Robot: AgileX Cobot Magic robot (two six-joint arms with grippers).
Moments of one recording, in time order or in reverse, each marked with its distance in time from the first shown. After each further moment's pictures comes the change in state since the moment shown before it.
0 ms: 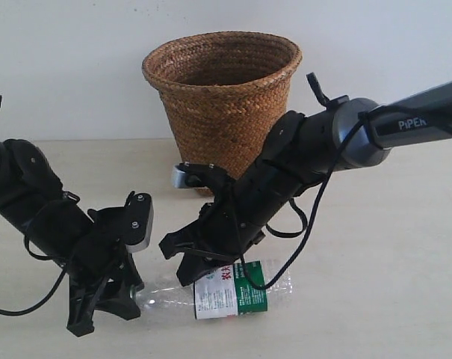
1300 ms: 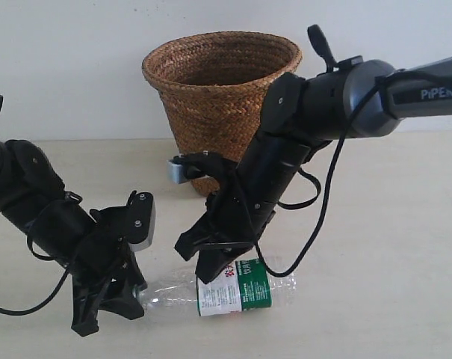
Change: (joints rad) left arm -0.004 0.003 0.000 -0.016 -0.007 -0.007; right arm 0.002 -0.073 -0.078 -0.231 0.182 0.057
